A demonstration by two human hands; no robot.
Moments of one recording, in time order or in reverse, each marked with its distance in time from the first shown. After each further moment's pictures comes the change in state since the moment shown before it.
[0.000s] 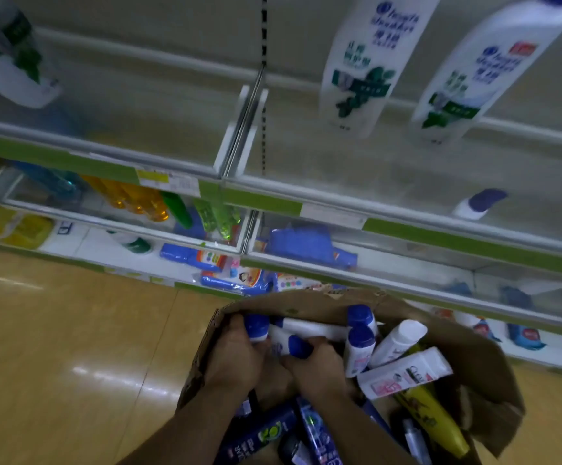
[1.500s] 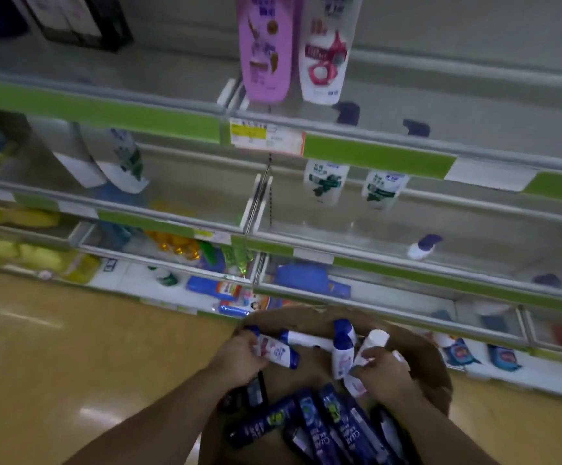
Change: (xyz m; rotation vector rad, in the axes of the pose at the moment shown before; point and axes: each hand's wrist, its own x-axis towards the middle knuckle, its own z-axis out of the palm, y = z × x) left_hand -0.087 0.053 -0.115 0.150 -0.268 0.054; right_hand -0.115 -0.004 -0.171 -0.178 -0.038 0.044
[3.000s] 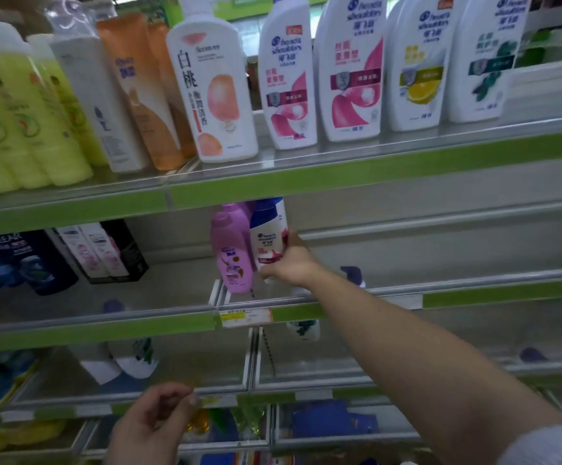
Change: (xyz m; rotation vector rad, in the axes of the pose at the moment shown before) left_hand -0.170 0.118 -0.220 -0.659 0.704 0.418; right_hand -0.075 -0.332 -0.241 0.480 0.303 -0.814
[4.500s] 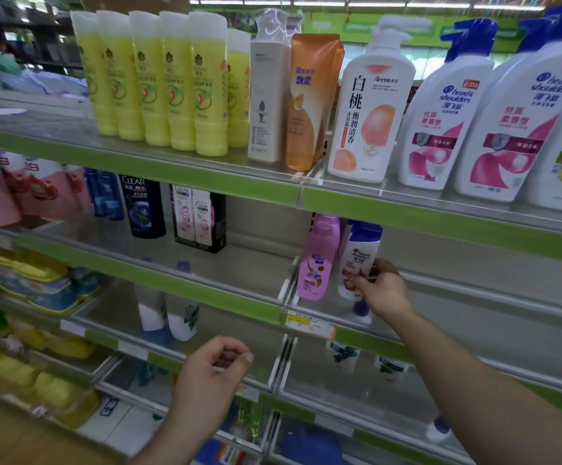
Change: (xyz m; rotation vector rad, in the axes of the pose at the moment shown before) left_hand 0.015 0.004 -0.025 -0.083 -0.027 0.030; right_hand 0.005 0.005 -0.002 -0.149 0.196 -0.020
